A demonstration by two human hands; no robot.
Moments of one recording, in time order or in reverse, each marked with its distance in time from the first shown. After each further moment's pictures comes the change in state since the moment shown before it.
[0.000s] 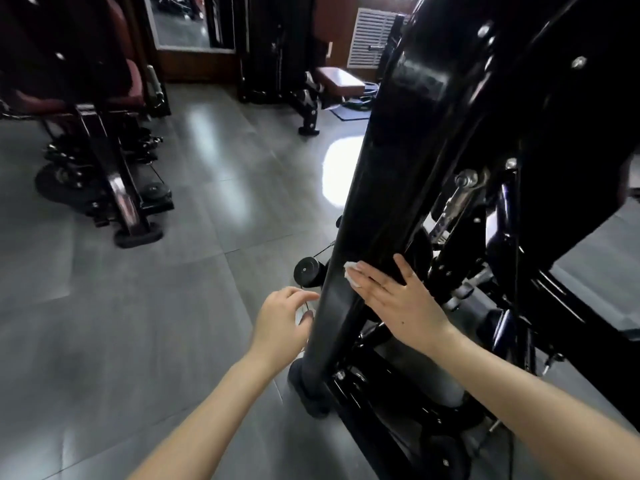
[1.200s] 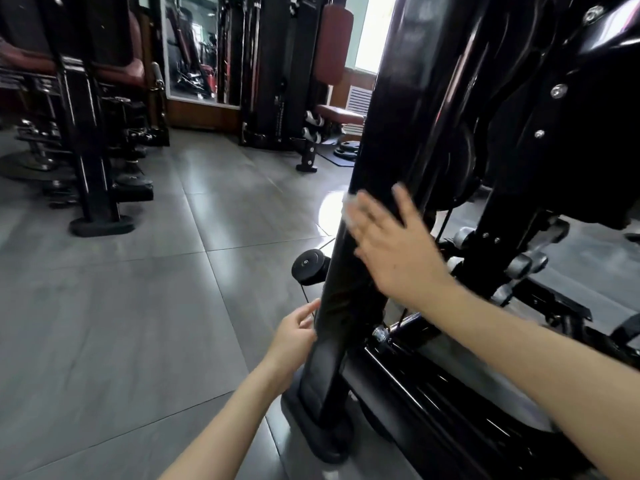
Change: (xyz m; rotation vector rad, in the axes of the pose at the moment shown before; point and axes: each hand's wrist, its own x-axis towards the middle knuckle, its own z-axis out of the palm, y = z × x) left_hand -0.048 -0.264 0.278 -0.811 -0.094 -0.249; right_hand 0.005 -0.237 0.135 -0.147 0.196 0.259
